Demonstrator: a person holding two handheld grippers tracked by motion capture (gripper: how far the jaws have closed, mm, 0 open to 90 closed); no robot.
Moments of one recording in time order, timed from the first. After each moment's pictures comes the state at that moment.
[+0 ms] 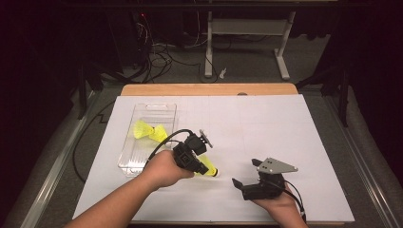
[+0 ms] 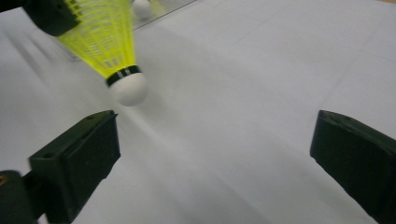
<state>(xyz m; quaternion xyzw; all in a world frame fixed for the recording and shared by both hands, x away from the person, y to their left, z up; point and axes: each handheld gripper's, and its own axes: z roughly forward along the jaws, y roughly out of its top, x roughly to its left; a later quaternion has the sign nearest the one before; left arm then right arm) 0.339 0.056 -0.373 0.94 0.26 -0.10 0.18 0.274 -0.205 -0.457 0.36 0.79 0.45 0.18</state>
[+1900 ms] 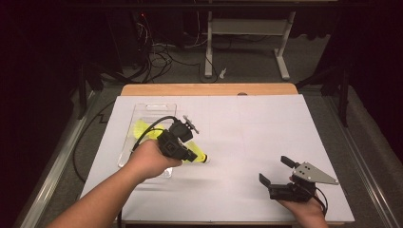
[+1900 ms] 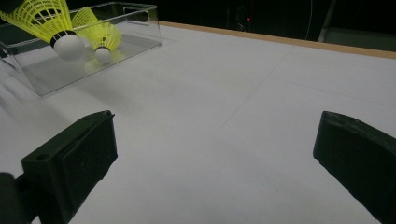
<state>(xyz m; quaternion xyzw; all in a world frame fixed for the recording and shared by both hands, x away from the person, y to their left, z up) 0.344 0.090 -0.329 0.93 0.29 -0.05 0.21 0.258 -0.270 -0.454 0.38 0.72 0.52 0.24</state>
